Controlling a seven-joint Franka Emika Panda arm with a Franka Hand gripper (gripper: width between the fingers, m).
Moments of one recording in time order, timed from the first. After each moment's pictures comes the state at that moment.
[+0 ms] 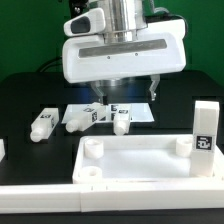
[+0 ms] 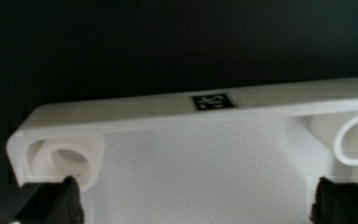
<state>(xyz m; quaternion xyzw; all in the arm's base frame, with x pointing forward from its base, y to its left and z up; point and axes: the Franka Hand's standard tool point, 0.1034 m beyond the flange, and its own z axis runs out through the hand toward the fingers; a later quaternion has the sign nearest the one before) 0.501 0.013 0.086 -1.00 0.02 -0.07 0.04</state>
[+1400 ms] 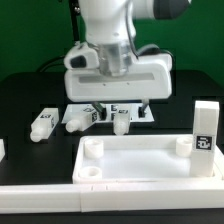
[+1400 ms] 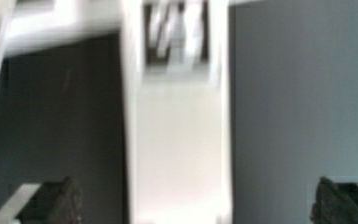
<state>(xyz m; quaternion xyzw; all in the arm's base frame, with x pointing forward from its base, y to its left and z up) 0.409 0.019 0.017 -0.99 0.11 0.10 0.05</state>
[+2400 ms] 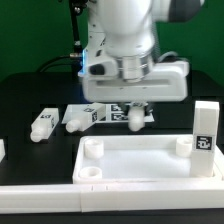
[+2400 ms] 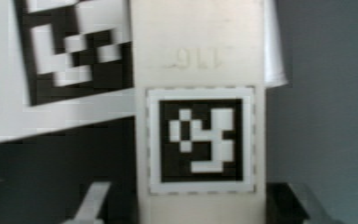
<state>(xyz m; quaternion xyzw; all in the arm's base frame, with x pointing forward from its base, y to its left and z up) 0.408 0.066 0.037 -0.98 0.07 0.20 0.05</state>
